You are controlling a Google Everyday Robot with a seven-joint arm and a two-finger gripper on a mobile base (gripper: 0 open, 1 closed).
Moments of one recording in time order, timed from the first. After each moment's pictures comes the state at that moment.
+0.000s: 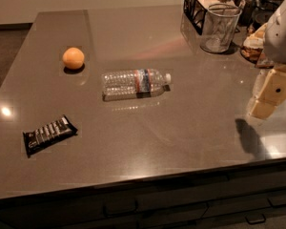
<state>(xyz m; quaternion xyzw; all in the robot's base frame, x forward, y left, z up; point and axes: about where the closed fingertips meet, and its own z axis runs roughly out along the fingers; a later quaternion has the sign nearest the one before) 0.438 -0.216 0.978 -0.60 0.78 -0.04 0.16</state>
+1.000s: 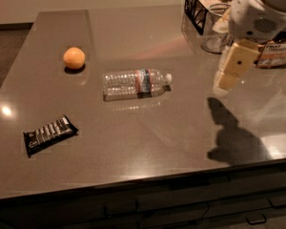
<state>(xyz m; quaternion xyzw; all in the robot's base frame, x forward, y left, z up) 0.505 -0.178 0.982 -0.62 0.76 0.00 0.19</state>
